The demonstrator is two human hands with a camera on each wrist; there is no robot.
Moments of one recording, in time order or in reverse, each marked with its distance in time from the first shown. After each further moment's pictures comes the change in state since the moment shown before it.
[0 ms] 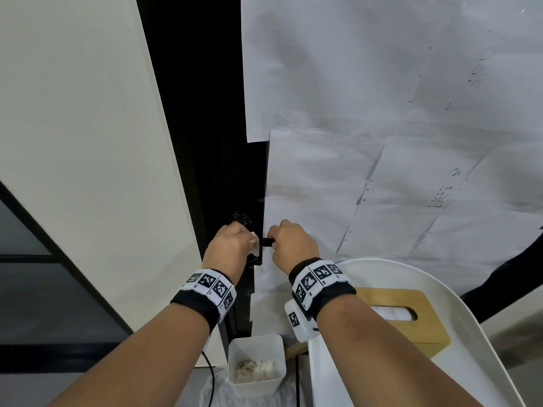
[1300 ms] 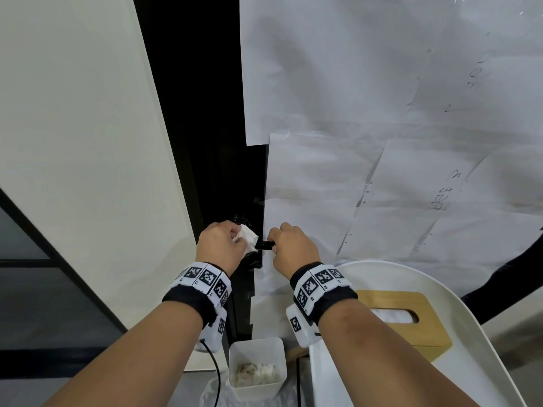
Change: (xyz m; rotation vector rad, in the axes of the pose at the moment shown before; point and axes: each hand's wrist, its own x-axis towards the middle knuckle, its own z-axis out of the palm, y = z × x) left_hand 0.019 -0.006 -0.008 -0.190 0.080 -0.427; right_hand -0.001 0.001 0.000 0.003 -0.010 -0.006
